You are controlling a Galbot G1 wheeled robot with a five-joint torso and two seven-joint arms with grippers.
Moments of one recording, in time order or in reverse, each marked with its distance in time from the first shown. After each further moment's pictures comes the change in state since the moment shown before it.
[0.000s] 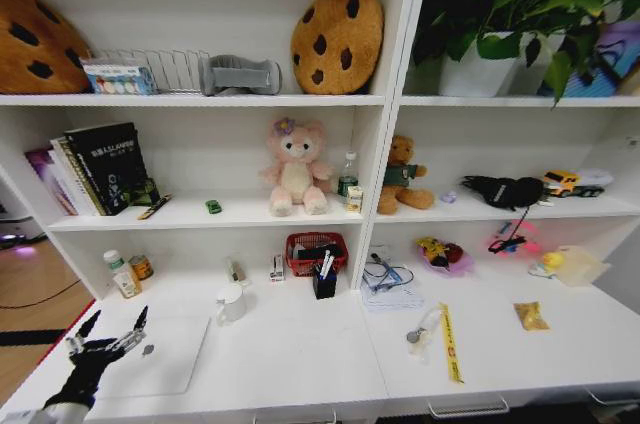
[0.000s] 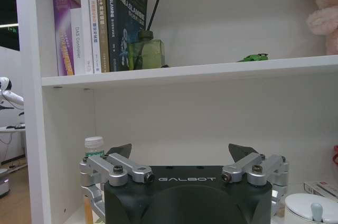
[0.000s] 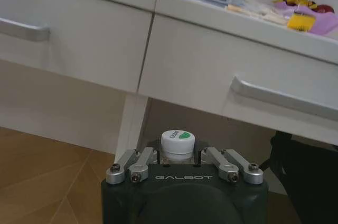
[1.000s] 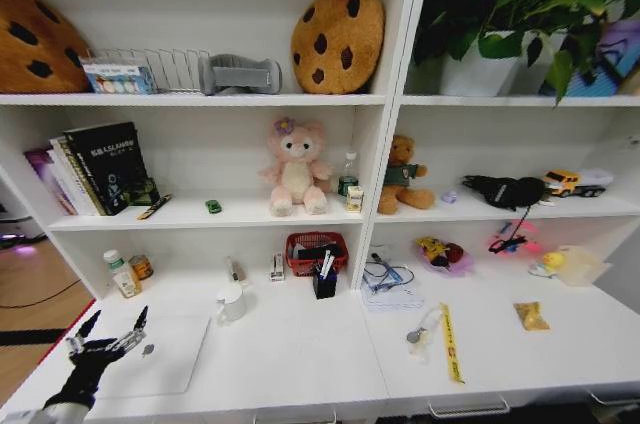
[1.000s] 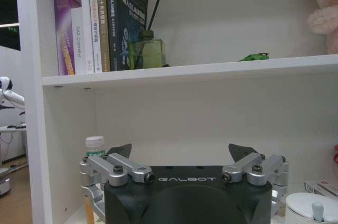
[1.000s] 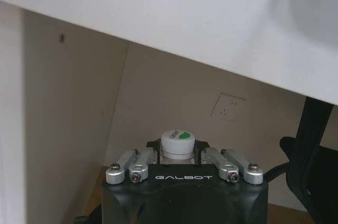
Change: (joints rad) left arm 0.000 0.000 0.000 0.000 0.000 0.000 0.000; right arm 0.673 0.042 -0.035 -0.690 0.081 0.043 -0.128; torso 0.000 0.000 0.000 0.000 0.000
